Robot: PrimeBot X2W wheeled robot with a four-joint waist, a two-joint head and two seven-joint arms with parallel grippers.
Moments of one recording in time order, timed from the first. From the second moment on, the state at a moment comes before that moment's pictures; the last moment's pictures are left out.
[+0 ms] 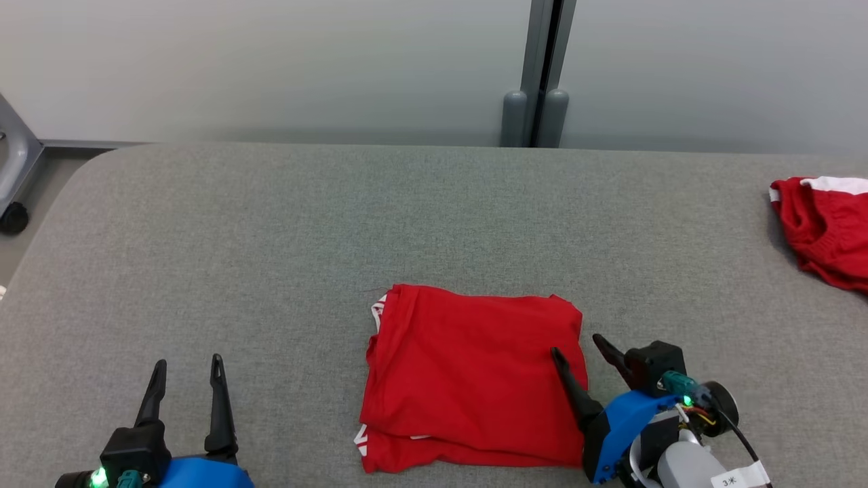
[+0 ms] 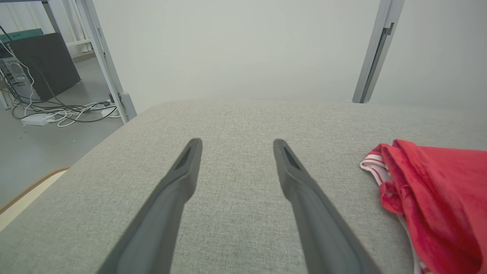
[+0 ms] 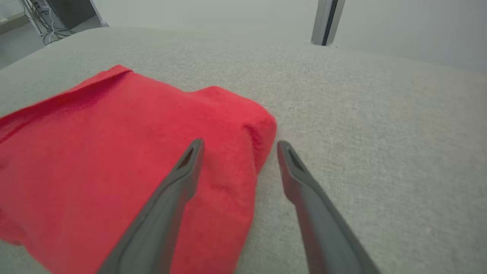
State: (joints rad) left arm 0.01 0.07 0.07 0.29 -0.06 -0.07 -0.26; right arm -0.31 -0.05 0.22 0.64 0.12 0.13 -0.14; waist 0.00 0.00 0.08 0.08
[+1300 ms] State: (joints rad) left arm -0.15 0.09 0.06 0.12 -0.05 -0.08 -0.26; right arm -0.87 -0.38 0.32 0.84 0.21 0.13 -0.20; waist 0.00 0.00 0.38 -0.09
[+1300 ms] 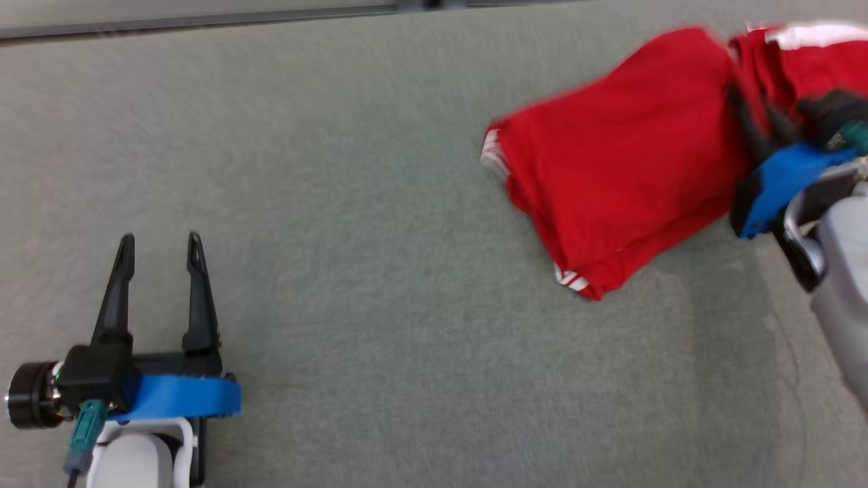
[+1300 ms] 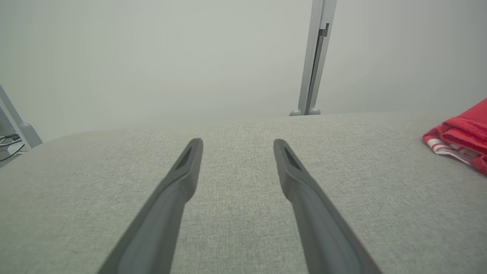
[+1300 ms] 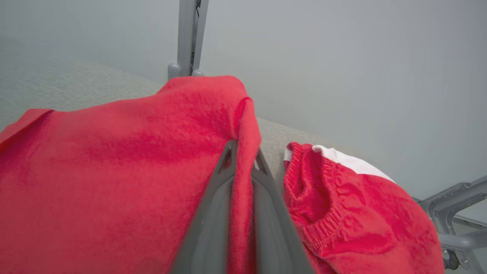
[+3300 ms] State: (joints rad) left arm -0.05 0.12 0.10 0.10 -0.09 -0.04 -0.26; right arm -0.77 -0.30 0.20 0.65 0.15 0.13 -0.26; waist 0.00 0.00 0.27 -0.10
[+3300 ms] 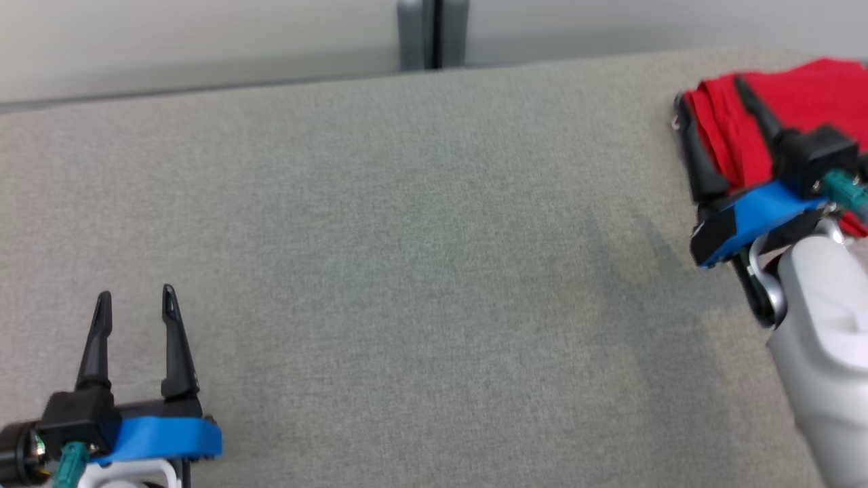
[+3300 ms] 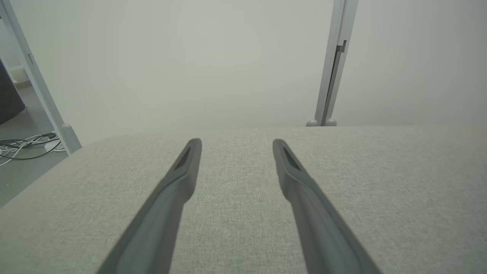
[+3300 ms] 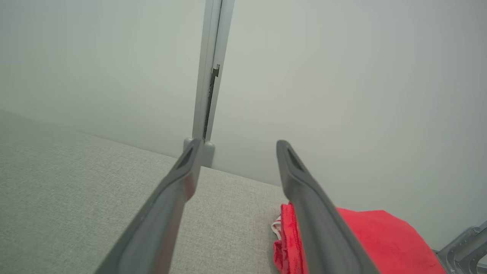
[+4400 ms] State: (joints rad) left arm 0.04 0.07 0.09 0.28 -0.09 -0.07 -0.26; right arm -0.01 -0.06 -0.03 0.24 0.10 0.13 -0.26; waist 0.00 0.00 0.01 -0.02
